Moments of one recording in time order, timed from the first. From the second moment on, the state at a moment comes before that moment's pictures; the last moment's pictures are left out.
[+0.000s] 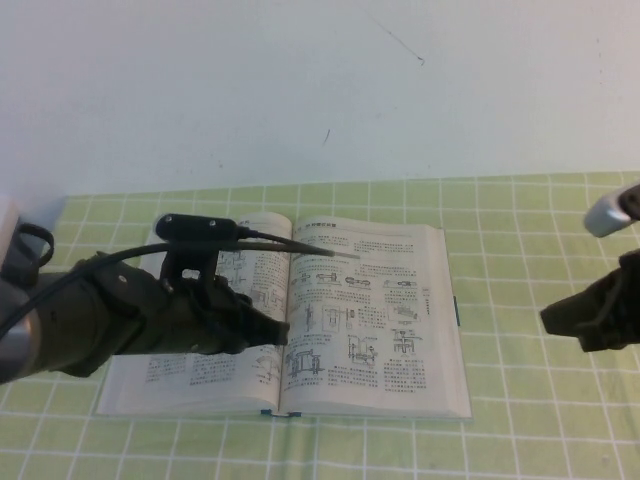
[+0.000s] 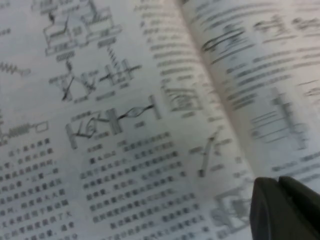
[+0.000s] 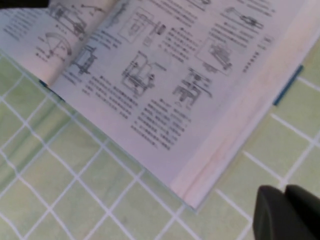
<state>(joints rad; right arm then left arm) 0.07 1.45 -0.80 0.94 0.72 -1.13 -0.37 1.66 -0.86 -1.05 0.20 0.85</state>
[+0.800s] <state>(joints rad) 0.19 1.95 -1.08 1.27 0.72 -1.16 -0.36 1.79 -0.87 -1.15 0.13 0.82</state>
